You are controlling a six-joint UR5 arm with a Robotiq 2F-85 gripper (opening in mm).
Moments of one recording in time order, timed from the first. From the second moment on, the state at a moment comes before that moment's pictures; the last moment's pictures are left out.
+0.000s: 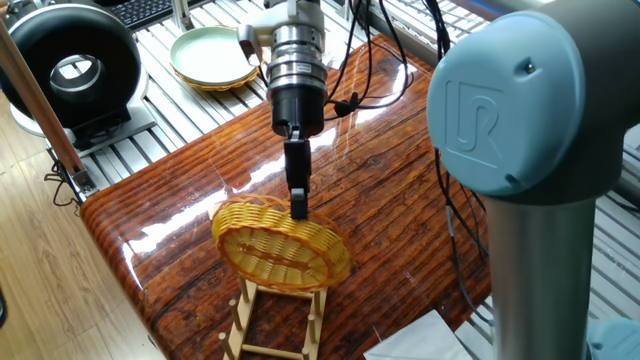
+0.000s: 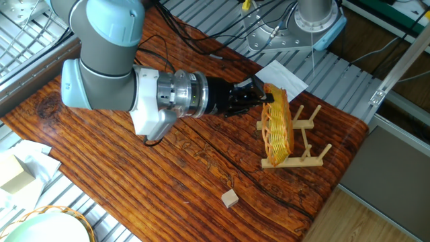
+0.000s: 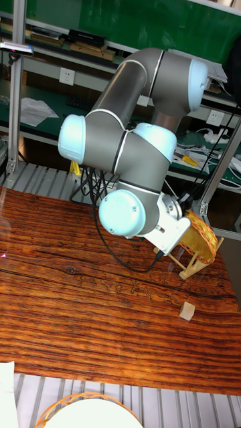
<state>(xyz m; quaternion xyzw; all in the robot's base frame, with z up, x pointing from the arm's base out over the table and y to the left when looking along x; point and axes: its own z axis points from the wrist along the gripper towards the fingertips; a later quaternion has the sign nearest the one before) 0.402 0.186 0.167 0.34 -0.78 -0.46 0.26</state>
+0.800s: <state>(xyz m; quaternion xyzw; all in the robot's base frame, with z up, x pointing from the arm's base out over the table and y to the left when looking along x) 0.402 0.179 0.161 0.34 -0.78 -0.46 0.26</state>
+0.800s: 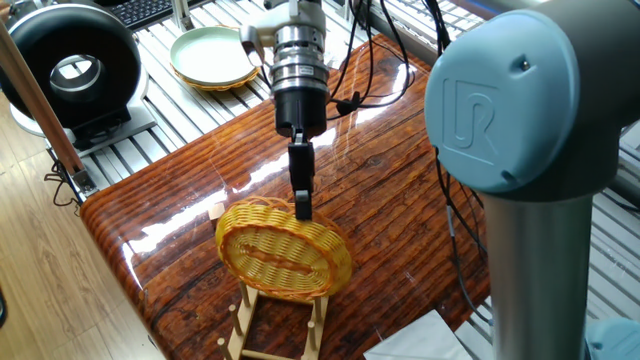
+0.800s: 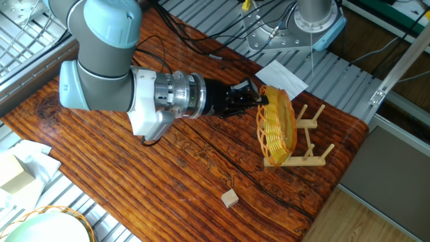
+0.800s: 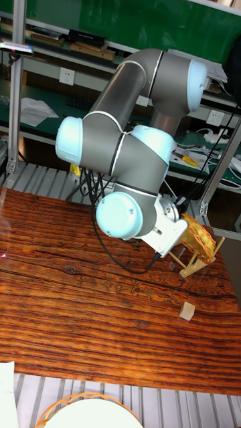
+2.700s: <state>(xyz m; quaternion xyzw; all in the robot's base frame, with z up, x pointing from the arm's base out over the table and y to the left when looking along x) 0.402 0.177 0.157 0.34 -0.78 -0.46 0.26</state>
